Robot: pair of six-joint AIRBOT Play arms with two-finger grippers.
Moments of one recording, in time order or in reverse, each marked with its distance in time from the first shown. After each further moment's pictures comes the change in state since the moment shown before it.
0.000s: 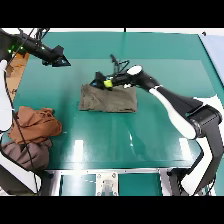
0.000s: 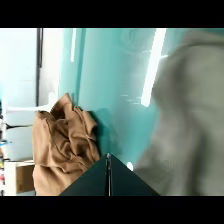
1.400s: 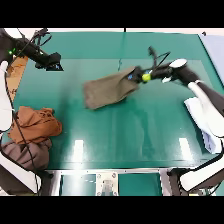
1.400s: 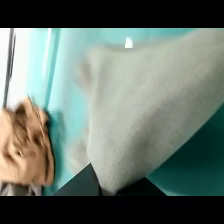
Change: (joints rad) left arm 0.002 -0.001 -0.028 0.219 0.012 -0.030; right arm -0.360 0.180 -0.138 -0.113 0.195 -0.195
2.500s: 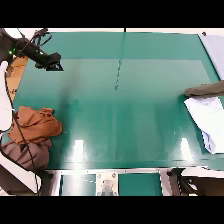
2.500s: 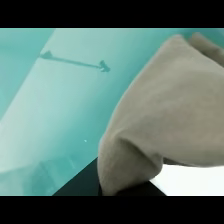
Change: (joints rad) left arm 0.000 0.000 0.000 0.000 0.002 0.016; right arm -0.996 0.284 0.213 -0.458 0.283 0.463
